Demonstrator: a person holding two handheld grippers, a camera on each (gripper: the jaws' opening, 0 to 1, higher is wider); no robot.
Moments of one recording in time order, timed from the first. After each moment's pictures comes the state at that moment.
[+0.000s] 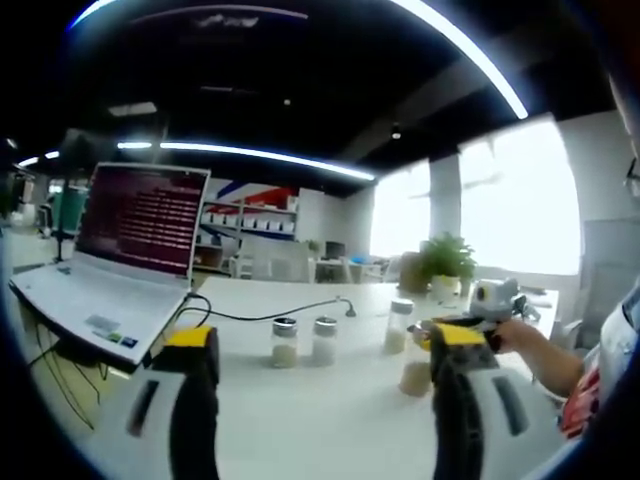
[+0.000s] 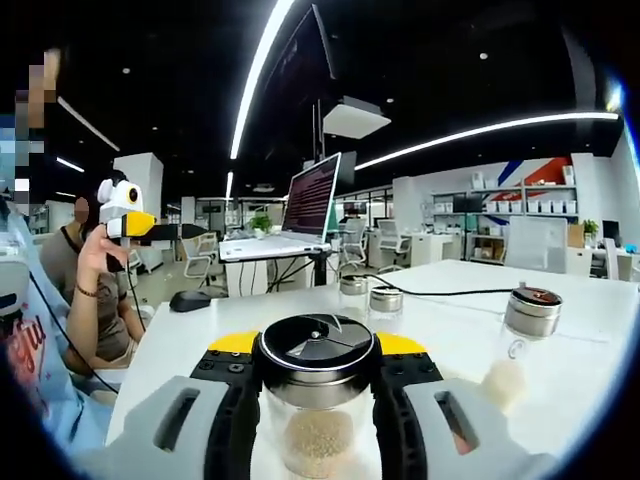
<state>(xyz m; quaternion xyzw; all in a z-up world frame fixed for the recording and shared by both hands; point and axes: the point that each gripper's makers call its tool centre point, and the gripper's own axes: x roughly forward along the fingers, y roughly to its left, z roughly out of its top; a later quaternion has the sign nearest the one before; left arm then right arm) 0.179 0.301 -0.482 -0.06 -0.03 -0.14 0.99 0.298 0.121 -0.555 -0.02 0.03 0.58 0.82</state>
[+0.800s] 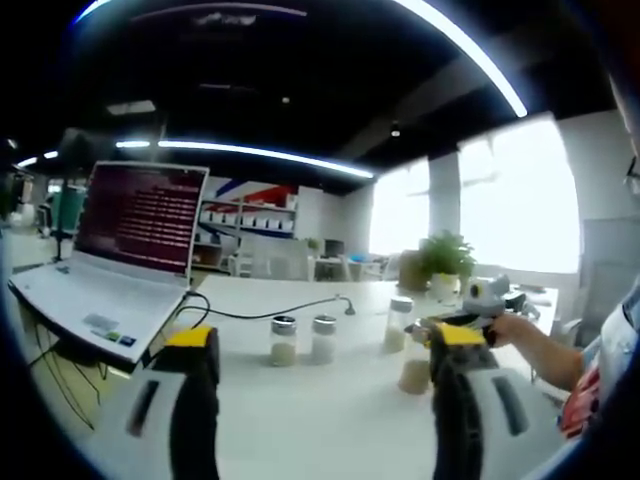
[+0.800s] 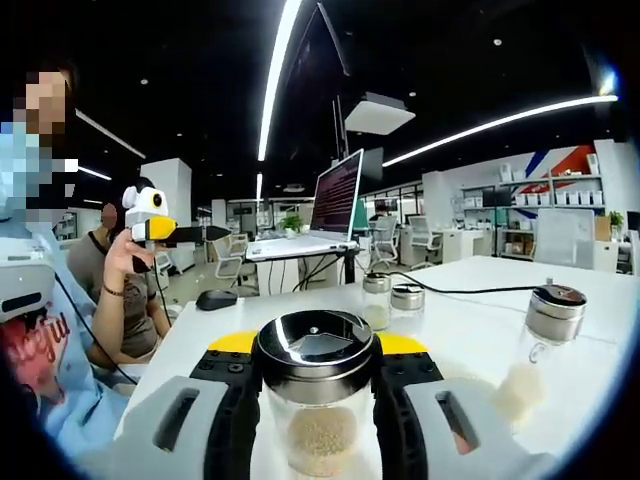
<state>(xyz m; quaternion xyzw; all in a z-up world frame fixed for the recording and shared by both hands) 0.180 0.300 -0.483 -0.06 -0.02 -0.14 0.99 0.293 0.123 -0.557 -0.01 0.04 0.64 0.77</state>
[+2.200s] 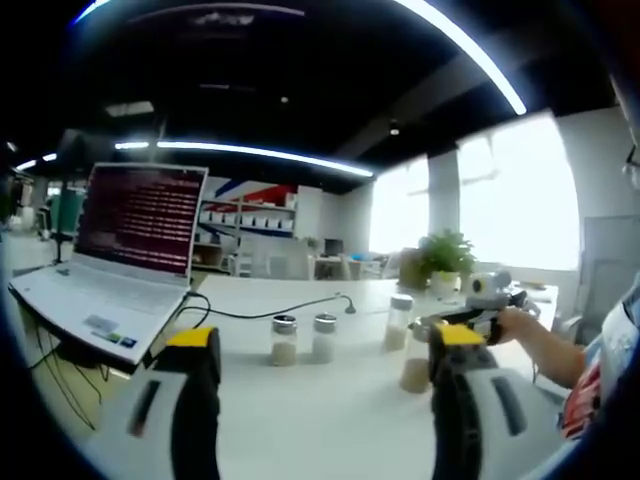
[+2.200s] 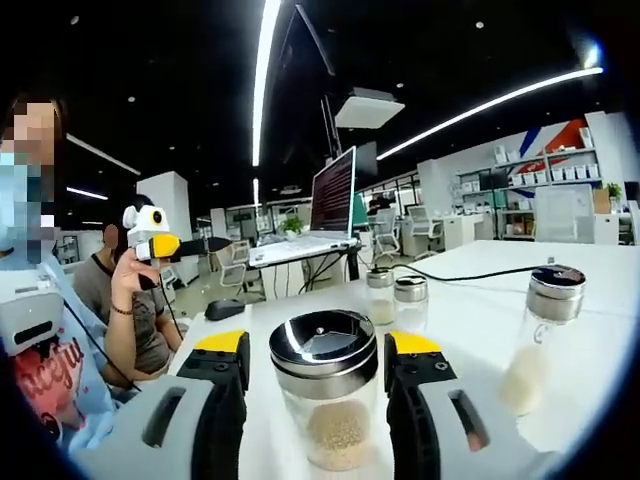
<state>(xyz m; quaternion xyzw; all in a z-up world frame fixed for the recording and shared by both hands) 0.180 0.299 -0.485 -0.05 -0.02 -0.14 0.99 0.284 0.118 -0.552 0.03 0.07 0.63 0.77</state>
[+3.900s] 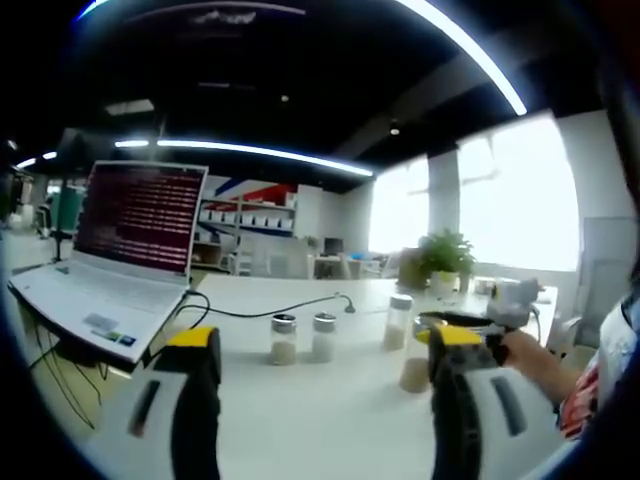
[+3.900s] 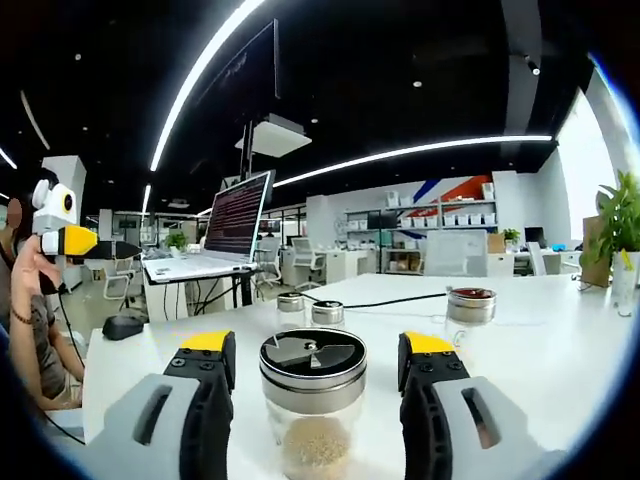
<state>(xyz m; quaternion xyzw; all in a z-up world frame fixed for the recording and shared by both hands) 0.179 0.300 -0.486 -0.05 -0.02 -0.14 0.99 0.305 0.110 -0.544 0.00 -0.01 0.39 0.92</state>
